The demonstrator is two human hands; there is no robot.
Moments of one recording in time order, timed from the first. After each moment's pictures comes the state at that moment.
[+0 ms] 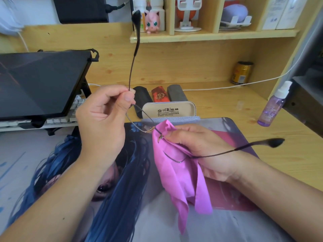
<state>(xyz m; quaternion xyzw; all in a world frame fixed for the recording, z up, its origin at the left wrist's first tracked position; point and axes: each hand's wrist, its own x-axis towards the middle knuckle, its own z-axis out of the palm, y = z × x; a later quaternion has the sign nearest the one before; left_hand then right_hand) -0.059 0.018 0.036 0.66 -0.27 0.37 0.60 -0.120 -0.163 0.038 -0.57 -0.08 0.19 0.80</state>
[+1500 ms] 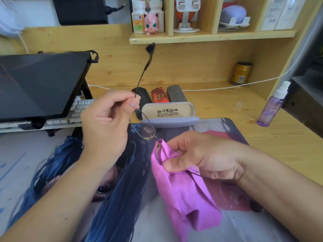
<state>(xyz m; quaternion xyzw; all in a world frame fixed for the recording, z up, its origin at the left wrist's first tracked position) -0.061 0.017 0.032 0.68 -0.30 0.35 0.57 -0.116 -0.183 0.039 -0.63 -0.12 0.35 0.68</state>
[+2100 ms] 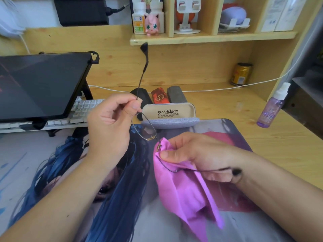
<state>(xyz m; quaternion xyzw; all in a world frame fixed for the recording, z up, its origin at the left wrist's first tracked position) -0.054 0.014 0.025 0.67 -0.27 0.30 0.62 -0.116 -0.178 0.037 -0.67 -0.11 0.29 0.67</state>
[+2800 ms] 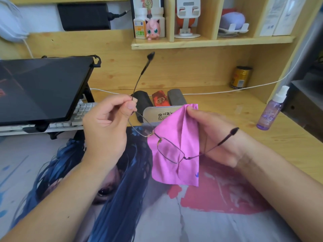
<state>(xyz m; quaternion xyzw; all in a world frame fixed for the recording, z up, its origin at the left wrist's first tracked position) -0.051 0.021 0.025 0.67 -0.27 0.34 0.60 -0.089 -0.196 0.040 -0.56 0.02 0.12 0.82</state>
